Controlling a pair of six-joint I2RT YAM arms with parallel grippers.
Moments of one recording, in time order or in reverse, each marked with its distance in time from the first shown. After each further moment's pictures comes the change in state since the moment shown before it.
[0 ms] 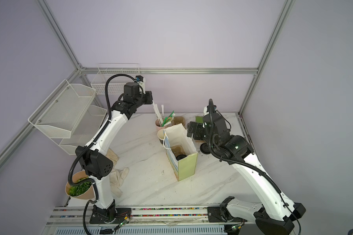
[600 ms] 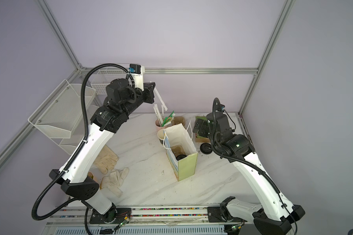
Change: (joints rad) left arm -0.263 -0.308 0.002 -0.022 -0.117 0.083; right arm -0.099 0.000 -0.018 0.000 0.073 0.062
